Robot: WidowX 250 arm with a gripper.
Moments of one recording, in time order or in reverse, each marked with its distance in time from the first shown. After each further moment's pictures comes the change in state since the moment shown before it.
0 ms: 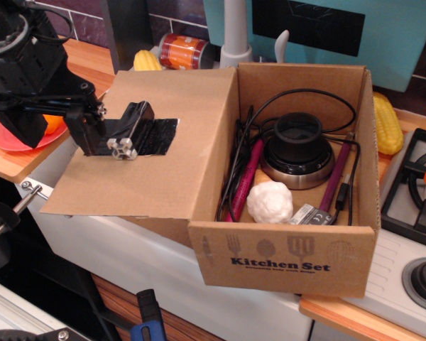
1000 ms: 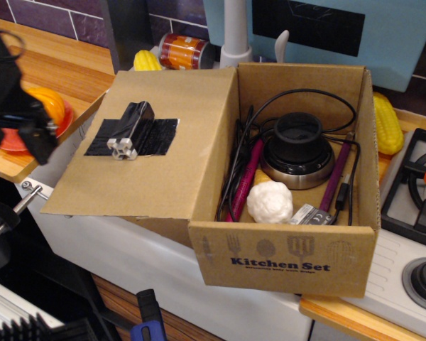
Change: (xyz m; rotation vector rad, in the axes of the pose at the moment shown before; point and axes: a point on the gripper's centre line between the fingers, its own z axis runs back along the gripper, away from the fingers) arm -0.003 0.062 -0.025 0.049 0.004 0.002
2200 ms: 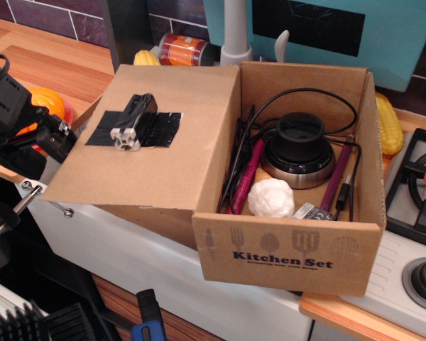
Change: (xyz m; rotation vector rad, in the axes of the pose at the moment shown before) arm 0.009 -0.033 -0.031 -0.434 0.001 0.112
